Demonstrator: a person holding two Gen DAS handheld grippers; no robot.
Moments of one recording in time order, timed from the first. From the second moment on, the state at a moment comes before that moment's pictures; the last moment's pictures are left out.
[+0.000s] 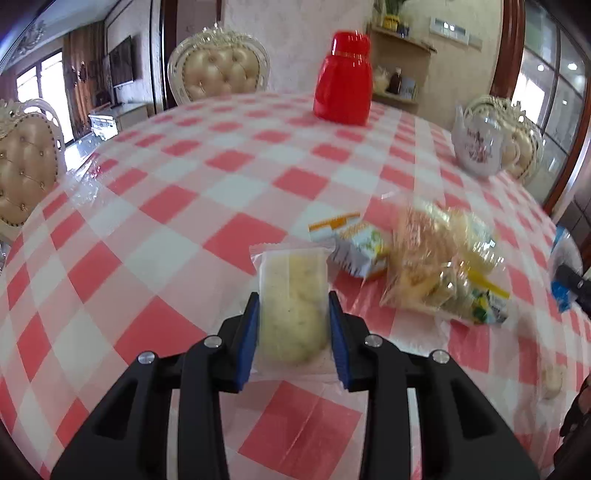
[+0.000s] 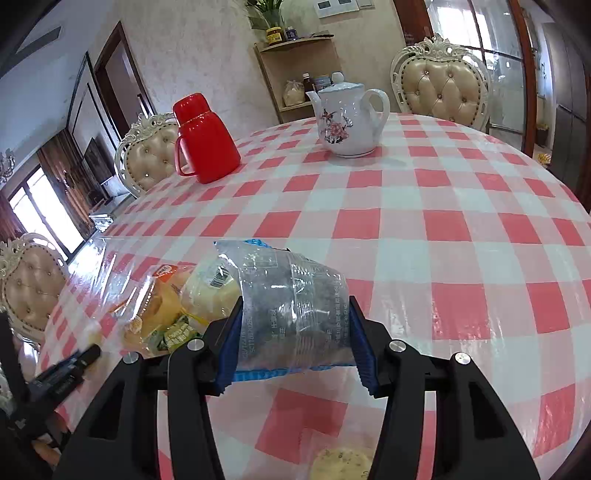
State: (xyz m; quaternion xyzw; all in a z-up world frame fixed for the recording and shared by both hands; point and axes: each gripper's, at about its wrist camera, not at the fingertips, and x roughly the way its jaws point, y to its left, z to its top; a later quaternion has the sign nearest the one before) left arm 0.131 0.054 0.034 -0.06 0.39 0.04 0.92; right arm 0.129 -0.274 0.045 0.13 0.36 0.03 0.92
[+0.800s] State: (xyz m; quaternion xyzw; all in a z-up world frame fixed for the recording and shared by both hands) left arm 0.081 0.045 0.042 -0.11 0.36 -0.01 0.92; right arm 0.050 -0.219 0.032 0.13 0.35 0.10 0.92
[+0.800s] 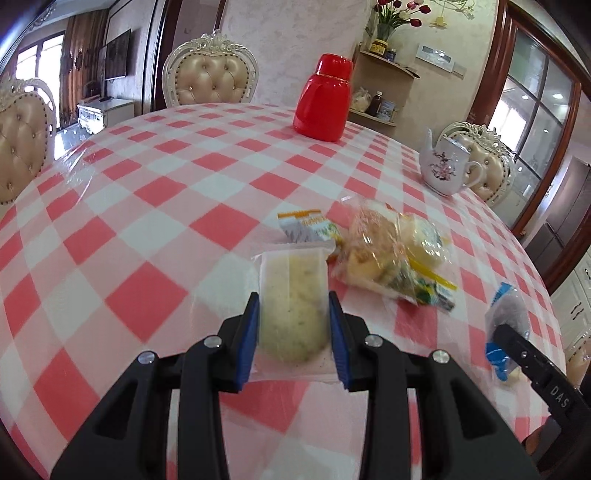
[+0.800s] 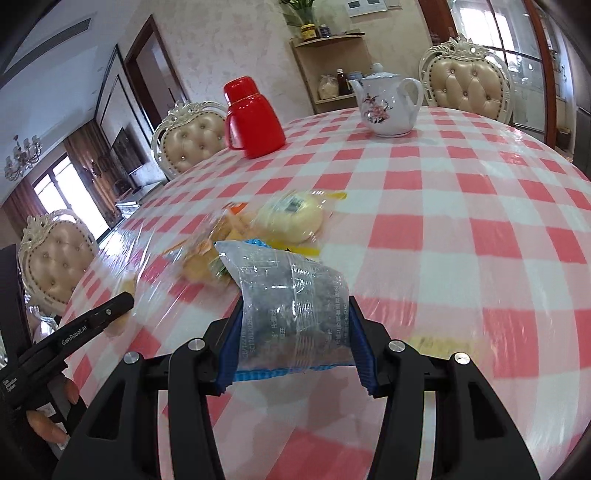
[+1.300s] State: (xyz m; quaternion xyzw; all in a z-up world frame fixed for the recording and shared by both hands) left arm 0.016 0.031 0.038 -0.11 0.34 -0.04 0.93; right arm -0.003 -0.203 0.028 0.14 0.34 0.10 0.92
